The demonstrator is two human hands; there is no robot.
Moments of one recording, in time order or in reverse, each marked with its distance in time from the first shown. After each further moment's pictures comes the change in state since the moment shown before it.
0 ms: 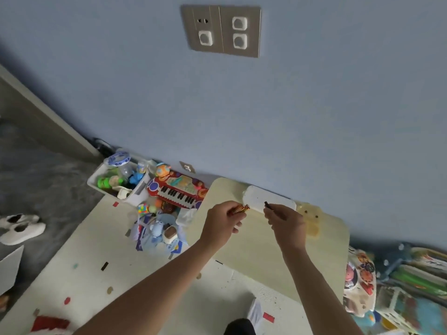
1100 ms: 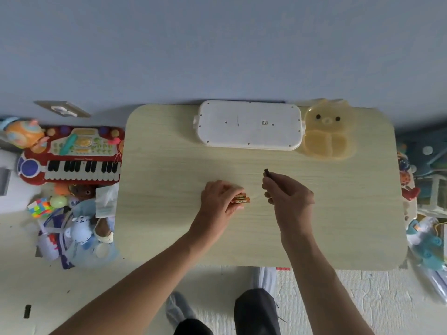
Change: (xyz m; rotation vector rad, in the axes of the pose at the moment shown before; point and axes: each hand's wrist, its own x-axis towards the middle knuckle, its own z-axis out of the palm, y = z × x) left_hand 0.175 -0.352 0.163 0.513 -0.360 0.497; right_hand 0.140 0.281 0.098 0.225 0.376 0.272
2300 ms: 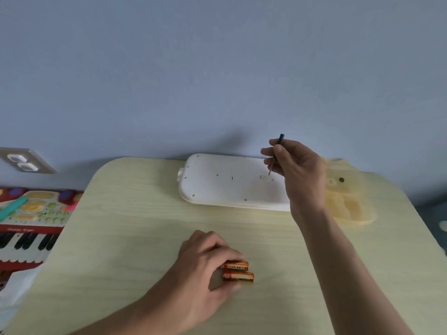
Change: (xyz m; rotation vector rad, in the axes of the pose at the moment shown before) left_hand 0.035 -0.037 0.004 -0.012 0.045 0.340; right_hand 0.148 -0.030 0.036 0.205 -0.121 -0.609
